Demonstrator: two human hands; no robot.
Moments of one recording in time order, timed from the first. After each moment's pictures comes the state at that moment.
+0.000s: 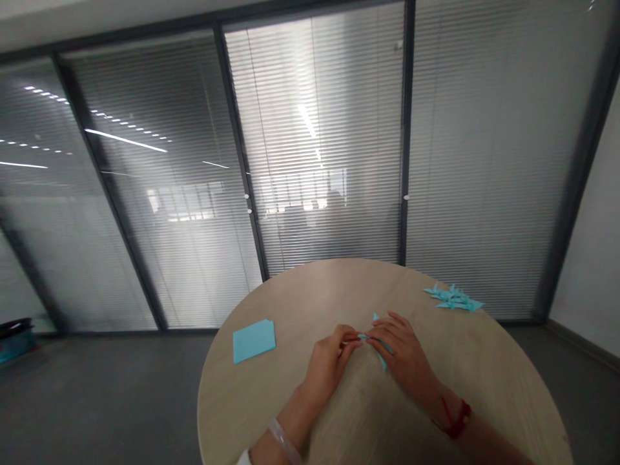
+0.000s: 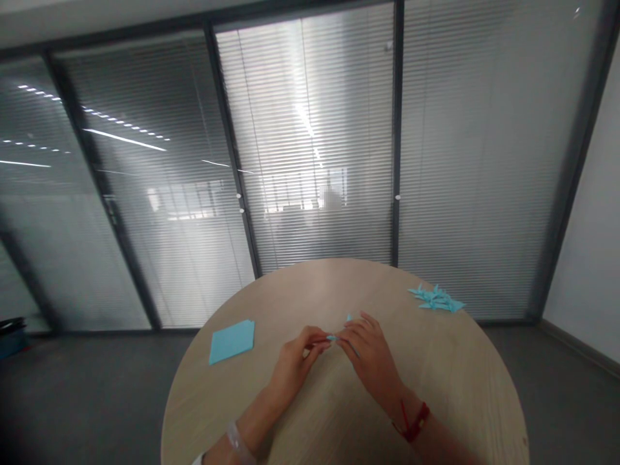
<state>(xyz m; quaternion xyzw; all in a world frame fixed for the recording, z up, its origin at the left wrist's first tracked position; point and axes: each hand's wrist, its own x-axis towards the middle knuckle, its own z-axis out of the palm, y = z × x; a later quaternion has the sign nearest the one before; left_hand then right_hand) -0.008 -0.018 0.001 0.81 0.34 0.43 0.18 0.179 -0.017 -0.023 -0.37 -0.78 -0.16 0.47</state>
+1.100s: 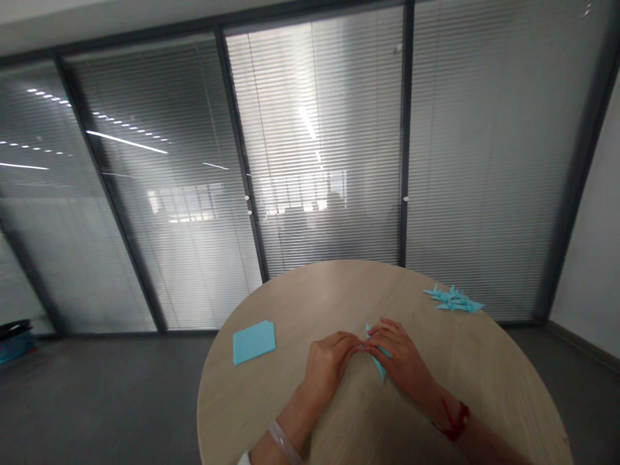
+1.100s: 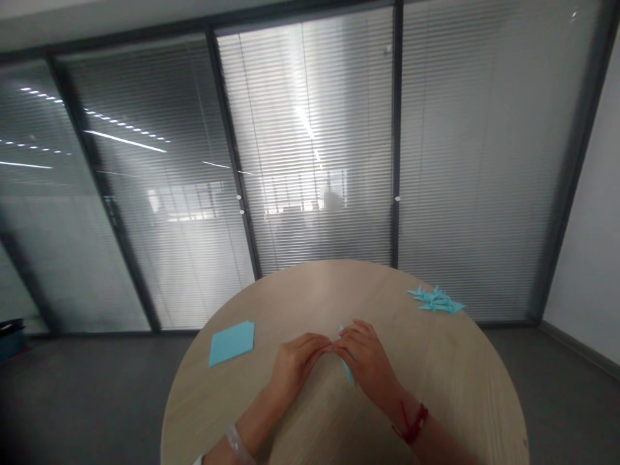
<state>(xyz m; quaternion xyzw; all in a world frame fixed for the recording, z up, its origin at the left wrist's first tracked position) -0.010 -0.017 0.002 0.86 0.31 0.41 0.03 0.177 -0.015 -0.026 -0.33 -0.79 -0.12 0.49</state>
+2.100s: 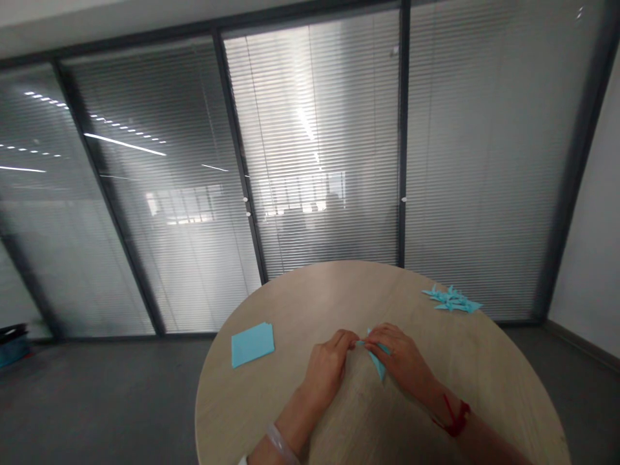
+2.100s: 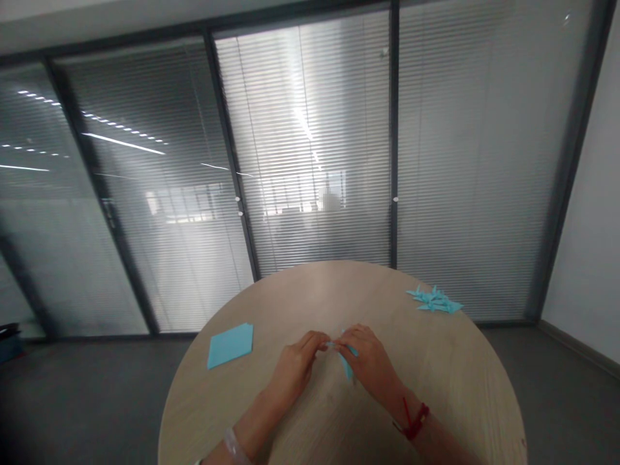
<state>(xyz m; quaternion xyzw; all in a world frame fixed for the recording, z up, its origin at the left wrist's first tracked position) -0.012 -0.013 -0.001 0.88 0.36 0.30 0.05 0.180 -0.016 -0.019 -0.38 -0.77 -0.04 0.50</state>
